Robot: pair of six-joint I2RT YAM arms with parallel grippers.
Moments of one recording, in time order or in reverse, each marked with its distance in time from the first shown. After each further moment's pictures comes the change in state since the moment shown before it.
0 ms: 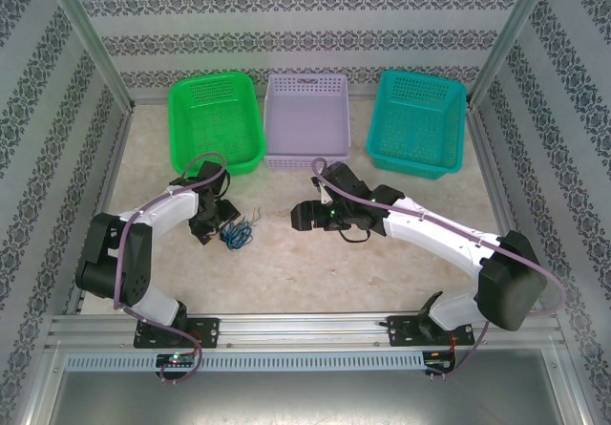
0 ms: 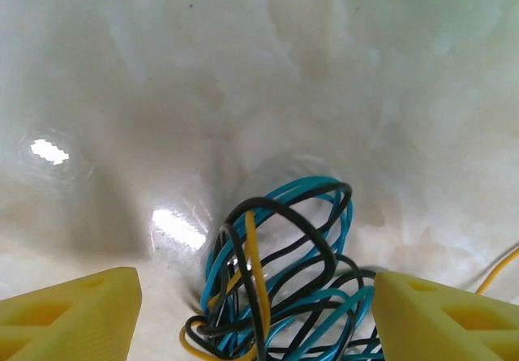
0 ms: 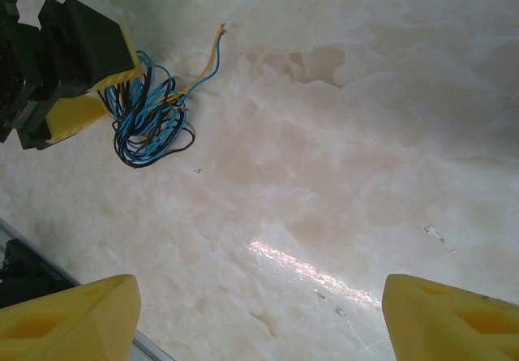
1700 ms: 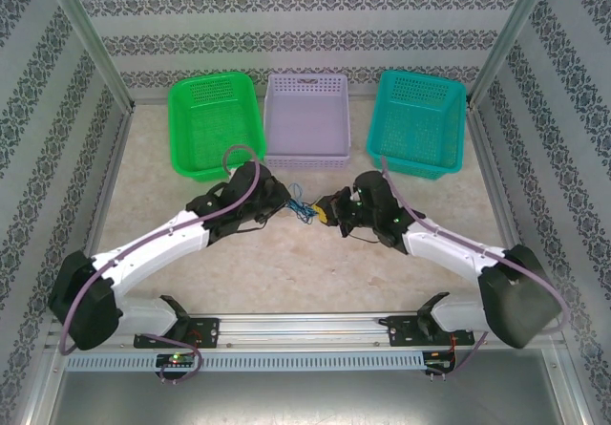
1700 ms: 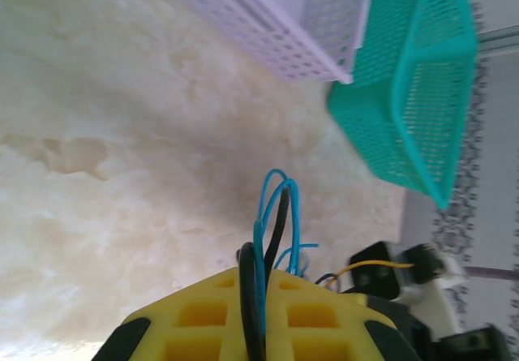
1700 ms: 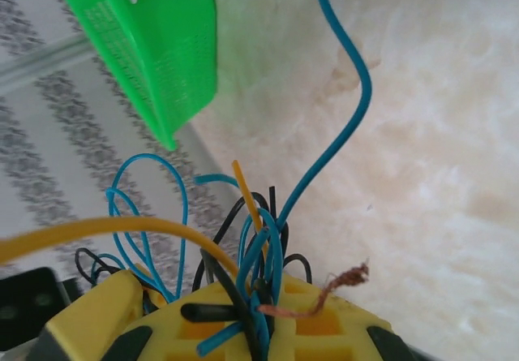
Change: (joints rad) left arm -0.463 -0.279 0.026 0.441 -0.063 -0.216; right arm -0.198 -0.128 -0.421 0.667 -0.223 1.060
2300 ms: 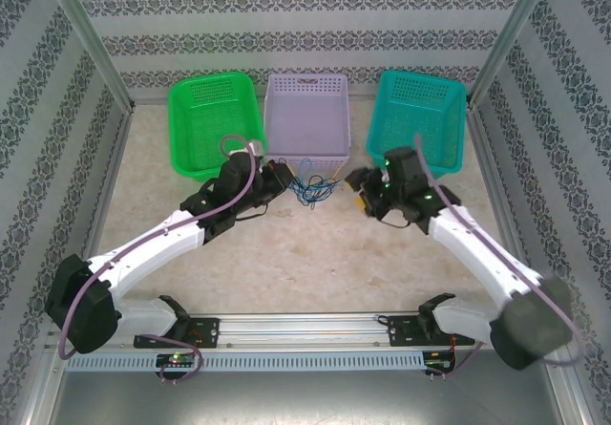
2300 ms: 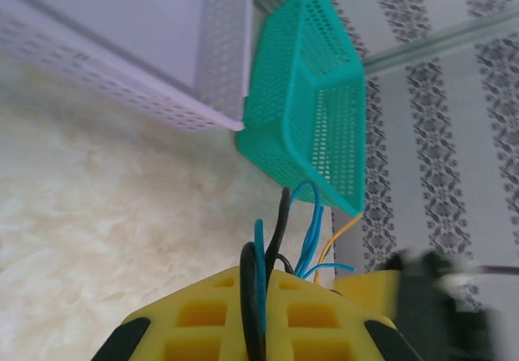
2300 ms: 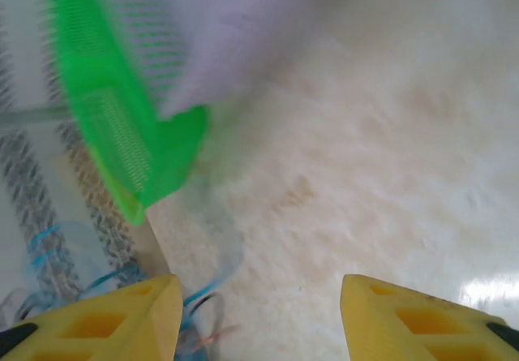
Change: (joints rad) left arm 0.041 0.006 0.044 0.177 0.072 0.149; right arm -0.163 -0.155 0.353 -0.646 0.187 -0.530
